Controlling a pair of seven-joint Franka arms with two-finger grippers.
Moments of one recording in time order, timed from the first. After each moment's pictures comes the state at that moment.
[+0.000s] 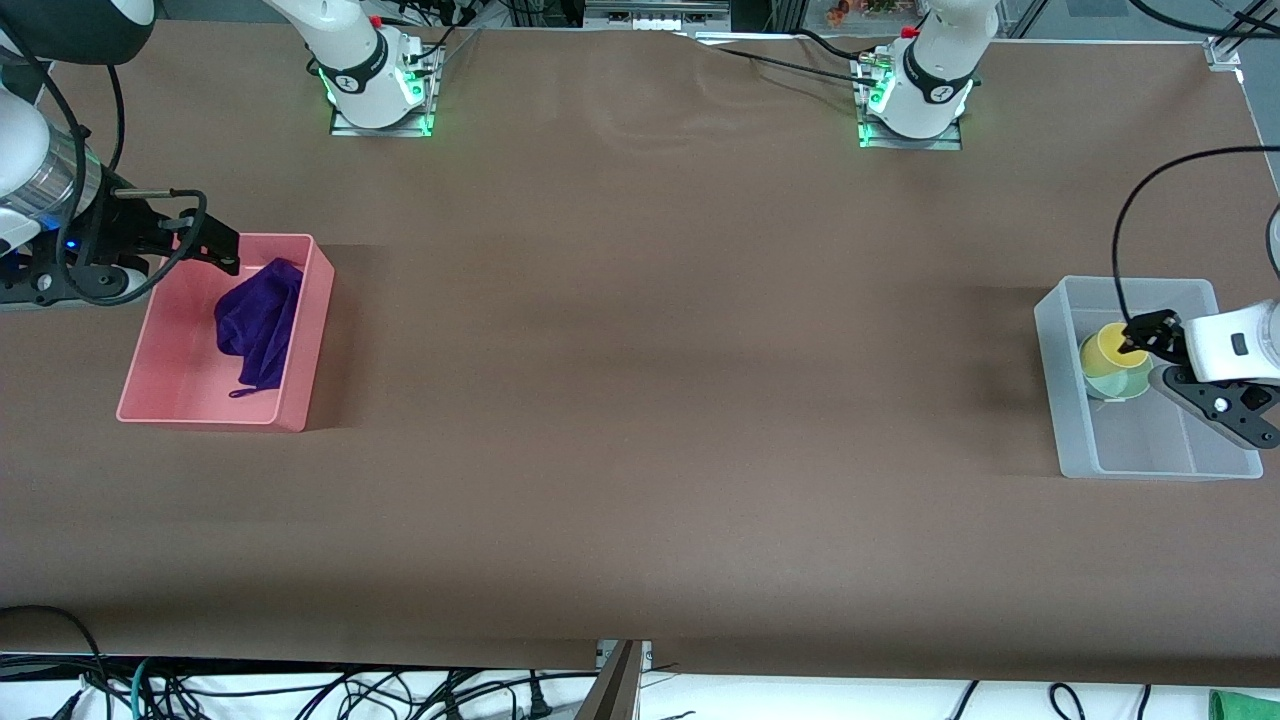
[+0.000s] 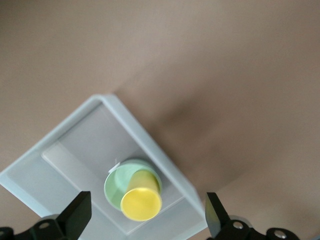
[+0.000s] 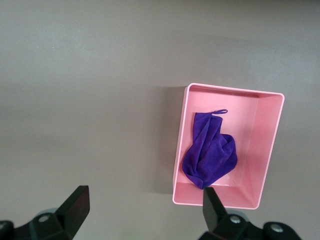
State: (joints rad) left arm 0.57 0.41 -0.55 -1.49 0.31 1.70 0.61; right arm 0.12 0.13 0.00 -1.47 -0.04 1.54 0.03
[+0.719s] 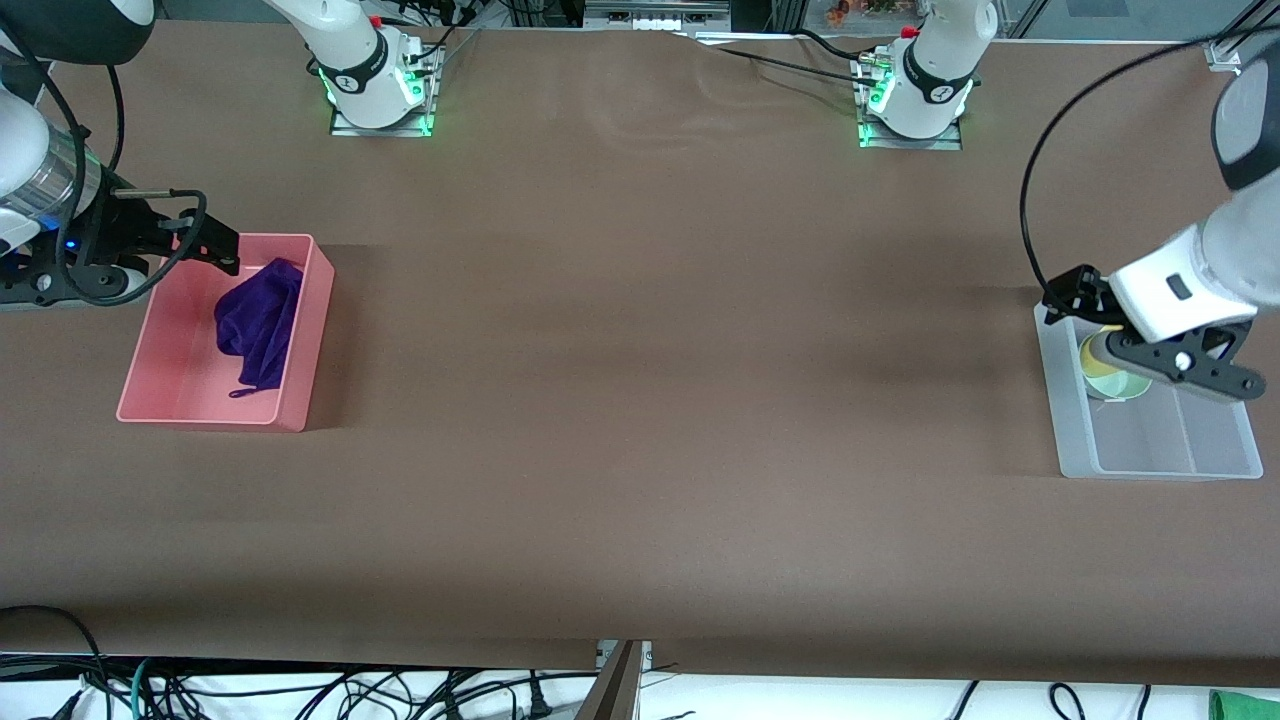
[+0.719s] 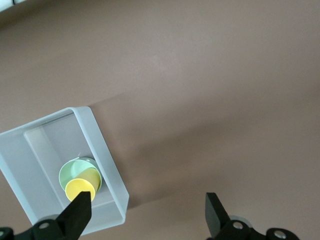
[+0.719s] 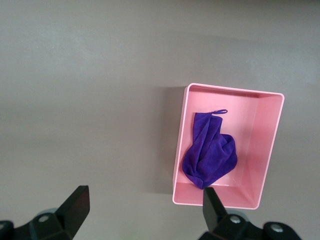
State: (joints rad) left arm 0.21 0.25 -0.34 -1.39 0.16 1.54 0.20; right arm 0.12 0.13 0.00 -1.47 -0.05 1.54 0.03
